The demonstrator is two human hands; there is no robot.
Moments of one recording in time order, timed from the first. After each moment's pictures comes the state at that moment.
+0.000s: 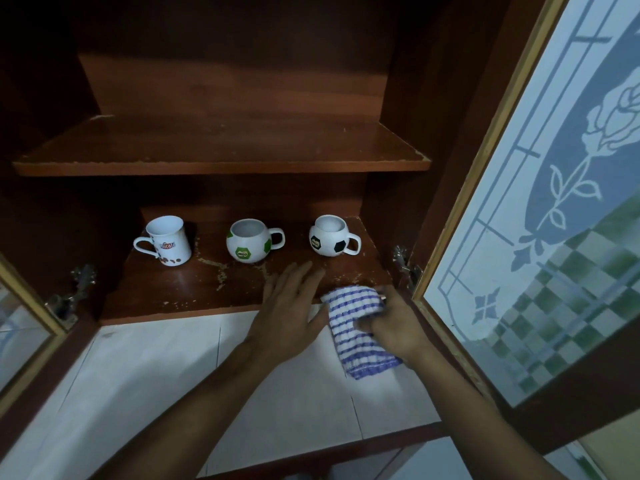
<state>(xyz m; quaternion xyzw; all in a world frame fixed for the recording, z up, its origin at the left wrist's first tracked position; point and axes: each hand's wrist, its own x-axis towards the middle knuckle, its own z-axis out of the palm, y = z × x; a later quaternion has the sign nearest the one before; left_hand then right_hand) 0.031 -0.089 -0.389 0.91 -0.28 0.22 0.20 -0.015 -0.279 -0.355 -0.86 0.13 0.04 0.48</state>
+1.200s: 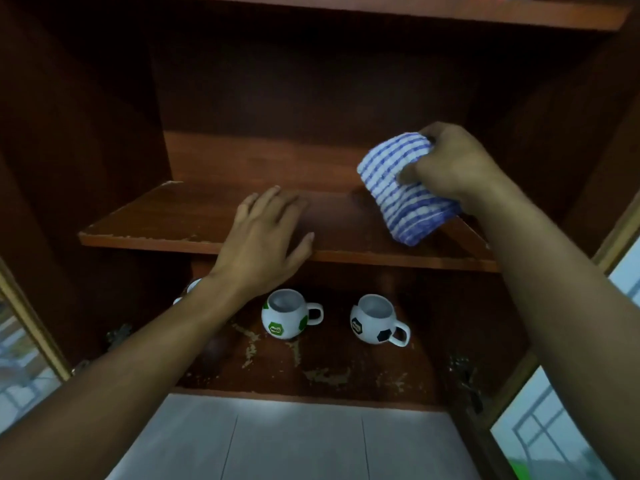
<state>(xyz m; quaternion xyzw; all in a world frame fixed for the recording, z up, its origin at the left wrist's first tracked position) 0.143 -0.023 -0.211 0.91 -0.19 0.36 0.05 0.166 -0.266 -0.091 -0.91 -0.03 -0.21 0.36</state>
